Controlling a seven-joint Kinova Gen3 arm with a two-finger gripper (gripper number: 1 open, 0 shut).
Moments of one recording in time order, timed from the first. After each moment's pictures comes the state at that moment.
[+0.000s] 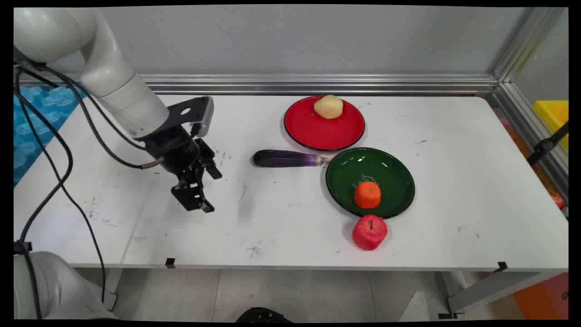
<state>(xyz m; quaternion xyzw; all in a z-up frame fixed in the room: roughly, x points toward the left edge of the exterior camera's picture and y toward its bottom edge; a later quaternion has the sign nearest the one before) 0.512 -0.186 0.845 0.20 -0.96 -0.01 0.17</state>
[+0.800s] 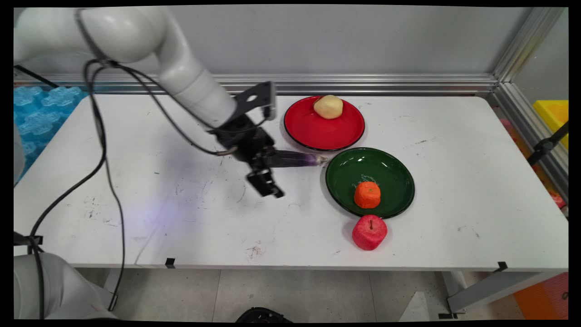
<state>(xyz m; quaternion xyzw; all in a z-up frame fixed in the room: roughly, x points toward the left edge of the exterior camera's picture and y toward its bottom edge) 0.423 -0.249 0.838 0.21 -0.94 0.02 0.25</state>
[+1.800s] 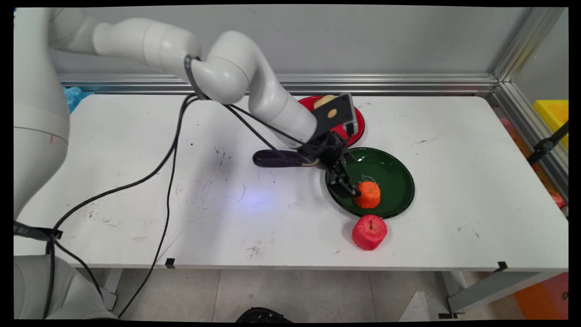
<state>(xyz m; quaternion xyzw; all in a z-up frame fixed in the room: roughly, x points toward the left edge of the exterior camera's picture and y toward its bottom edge) 0.304 -0.301 0.788 0.17 -0.93 0.08 0.32</state>
